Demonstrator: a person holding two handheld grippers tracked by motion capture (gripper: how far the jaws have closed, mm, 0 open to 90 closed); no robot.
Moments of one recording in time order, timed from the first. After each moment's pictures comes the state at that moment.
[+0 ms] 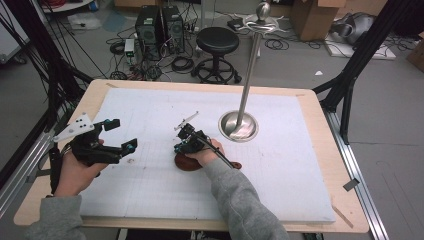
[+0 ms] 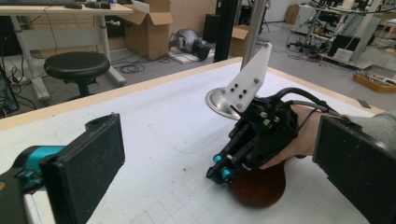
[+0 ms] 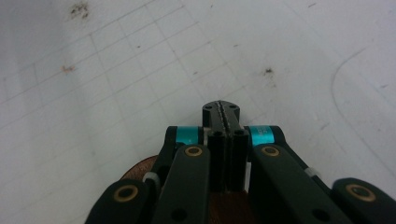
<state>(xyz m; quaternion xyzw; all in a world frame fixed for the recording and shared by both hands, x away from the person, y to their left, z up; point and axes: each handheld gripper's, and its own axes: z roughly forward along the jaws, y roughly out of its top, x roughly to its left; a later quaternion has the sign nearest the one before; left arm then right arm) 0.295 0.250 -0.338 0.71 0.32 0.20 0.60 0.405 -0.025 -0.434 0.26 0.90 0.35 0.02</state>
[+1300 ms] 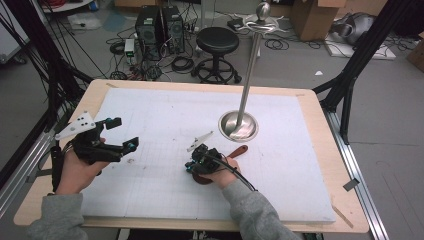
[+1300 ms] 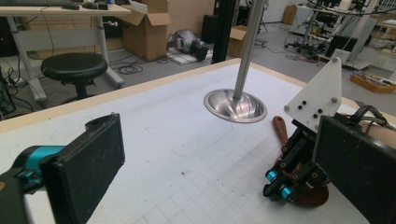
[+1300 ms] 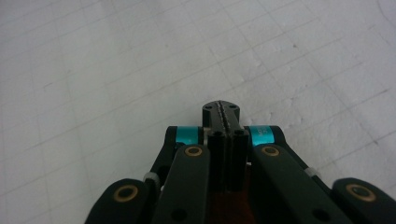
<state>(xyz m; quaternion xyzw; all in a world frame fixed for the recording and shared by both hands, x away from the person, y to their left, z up) 0.299 0.247 -0.337 0.71 0.32 0.19 0.60 0.342 -0.069 -0.434 0.23 0.91 0.35 0.02</state>
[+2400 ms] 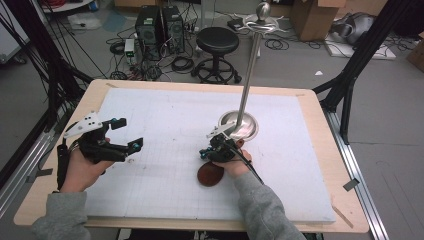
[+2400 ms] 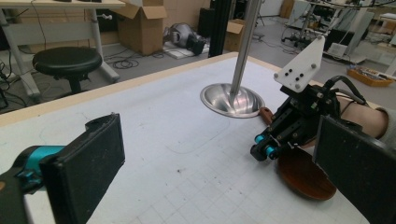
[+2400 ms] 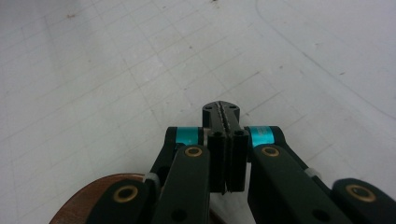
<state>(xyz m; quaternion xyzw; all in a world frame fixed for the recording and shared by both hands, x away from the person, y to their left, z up) 0.305 0.240 -0.341 0.72 0.32 0.19 0.59 0.376 -0.112 -0.436 0.28 0.88 0.38 0.03</state>
